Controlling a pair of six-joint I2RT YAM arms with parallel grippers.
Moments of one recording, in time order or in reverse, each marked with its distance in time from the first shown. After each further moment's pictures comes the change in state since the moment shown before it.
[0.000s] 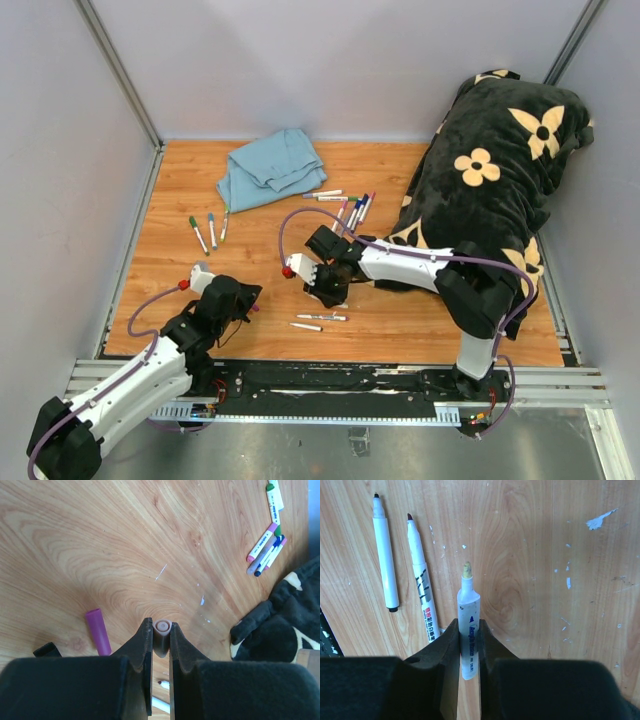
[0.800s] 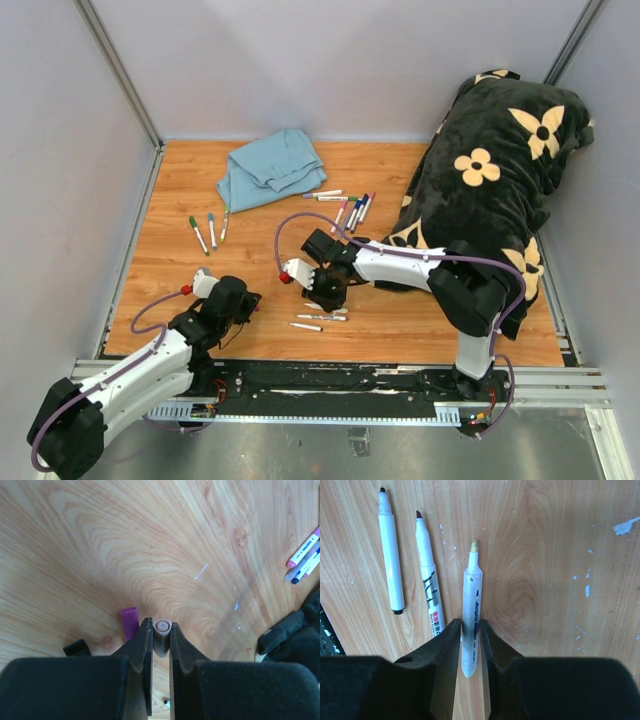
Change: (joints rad) left arm 0.000 0.110 -0.014 0.001 0.005 -0.066; right arm 0.022 0.044 0.024 -0.038 -0.002 -0.012
